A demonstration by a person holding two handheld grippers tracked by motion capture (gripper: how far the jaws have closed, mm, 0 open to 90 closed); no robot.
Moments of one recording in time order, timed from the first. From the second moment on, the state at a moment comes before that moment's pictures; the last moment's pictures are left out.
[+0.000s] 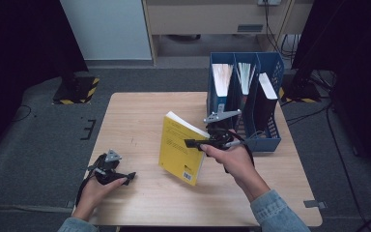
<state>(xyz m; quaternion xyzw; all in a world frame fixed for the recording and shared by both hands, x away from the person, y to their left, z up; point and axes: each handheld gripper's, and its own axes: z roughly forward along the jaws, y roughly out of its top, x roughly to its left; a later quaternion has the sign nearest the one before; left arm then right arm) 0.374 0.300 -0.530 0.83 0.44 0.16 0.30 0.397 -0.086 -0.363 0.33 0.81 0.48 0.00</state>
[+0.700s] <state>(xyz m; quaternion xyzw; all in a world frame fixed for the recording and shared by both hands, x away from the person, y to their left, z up) 0.370 0.300 -0.534 0.82 0.44 0.17 0.32 0.369 -0.160 -0.367 0.37 0.78 0.51 0.03</state>
